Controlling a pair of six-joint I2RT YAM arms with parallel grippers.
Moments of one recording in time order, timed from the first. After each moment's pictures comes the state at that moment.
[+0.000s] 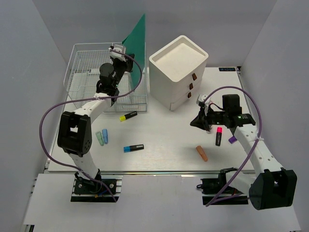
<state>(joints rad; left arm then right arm) -0.29 1.77 1.30 0.72 0.12 -0.06 0.16 1.10 0.87 -0.59 -0.94 -0.64</state>
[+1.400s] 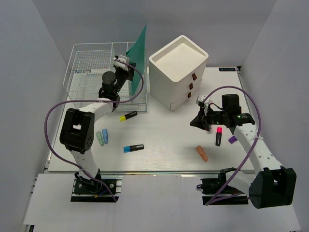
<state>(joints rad) -0.27 1.83 1.17 0.88 0.19 0.02 0.16 1.11 0.87 -0.59 -0.94 -0.64</state>
